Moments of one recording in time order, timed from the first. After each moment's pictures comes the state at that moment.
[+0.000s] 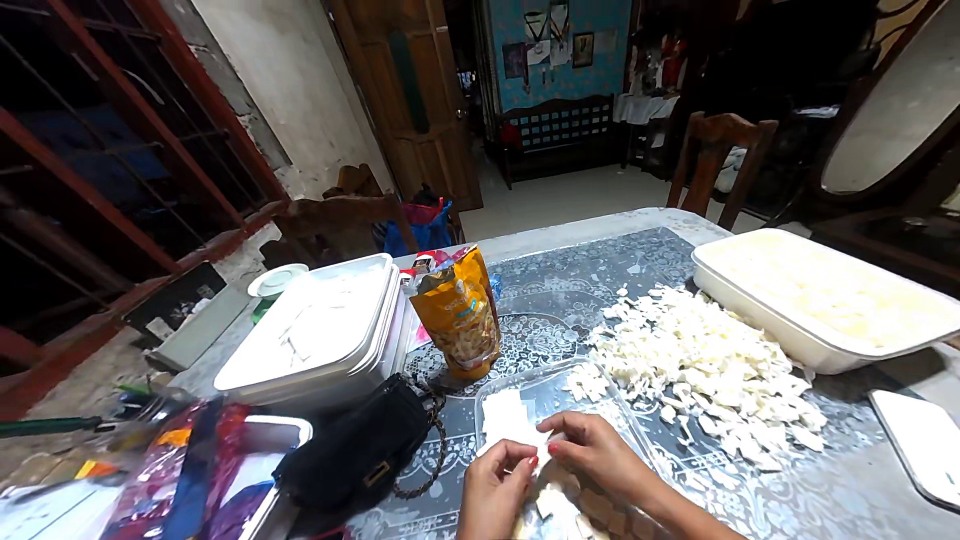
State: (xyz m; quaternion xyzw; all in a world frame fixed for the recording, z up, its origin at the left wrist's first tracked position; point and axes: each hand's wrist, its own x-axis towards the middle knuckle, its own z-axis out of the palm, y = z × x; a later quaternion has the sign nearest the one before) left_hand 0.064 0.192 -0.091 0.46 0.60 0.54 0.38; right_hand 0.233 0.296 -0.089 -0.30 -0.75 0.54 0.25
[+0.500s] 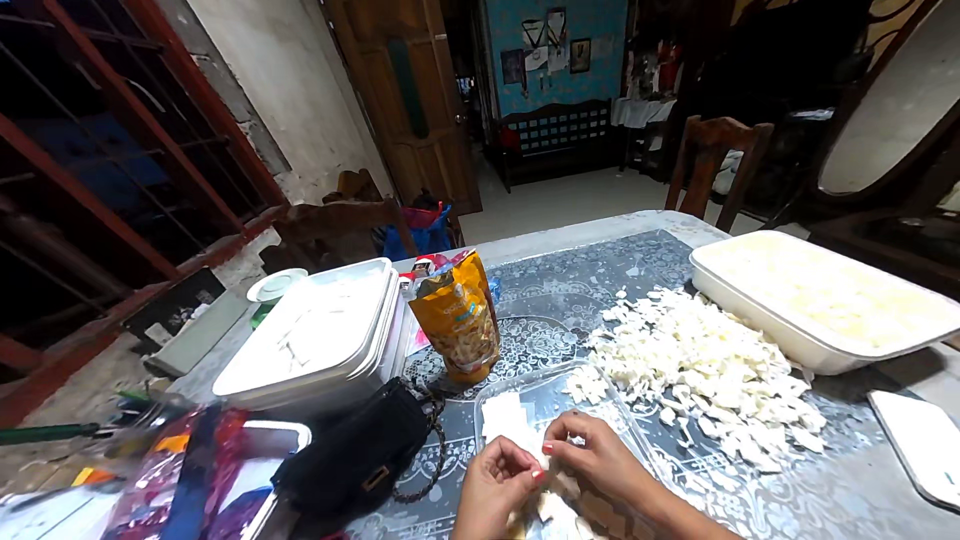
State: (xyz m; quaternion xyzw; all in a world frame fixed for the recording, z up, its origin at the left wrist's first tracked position) left_hand 0.057 0.195 -0.095 0.42 0.51 0.59 0.46; right_hand 0.232 0.292 -0.093 -0.27 -0.79 0.46 0.31
